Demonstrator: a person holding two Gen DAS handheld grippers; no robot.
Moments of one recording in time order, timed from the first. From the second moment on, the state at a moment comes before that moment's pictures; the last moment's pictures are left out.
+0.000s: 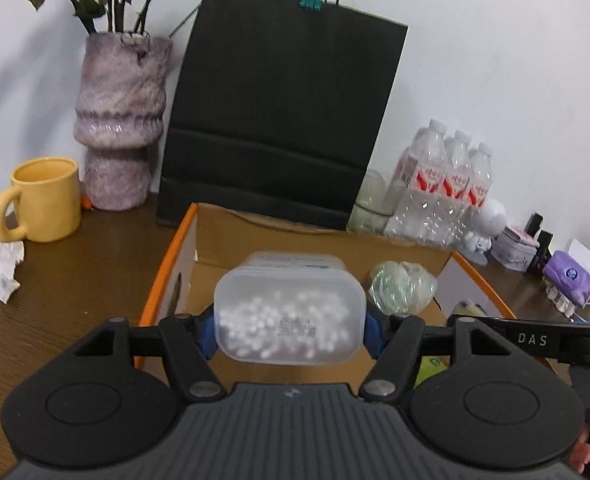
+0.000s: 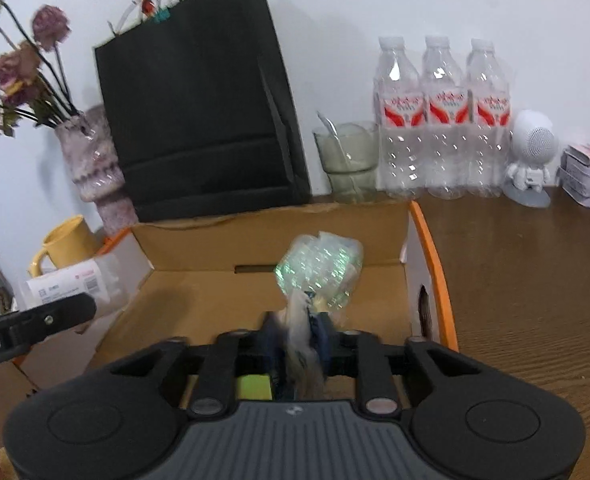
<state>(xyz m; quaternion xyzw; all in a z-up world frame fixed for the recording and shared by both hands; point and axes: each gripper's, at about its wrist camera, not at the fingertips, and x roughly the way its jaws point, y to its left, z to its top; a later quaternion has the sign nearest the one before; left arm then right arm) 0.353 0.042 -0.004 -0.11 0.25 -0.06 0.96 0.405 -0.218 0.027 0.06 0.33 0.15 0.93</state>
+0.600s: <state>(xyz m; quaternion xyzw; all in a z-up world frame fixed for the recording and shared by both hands) 0.343 0.042 0.007 -0.09 0.25 -0.03 0.96 0.393 -0.213 0.038 0.03 0.33 0.12 0.94</state>
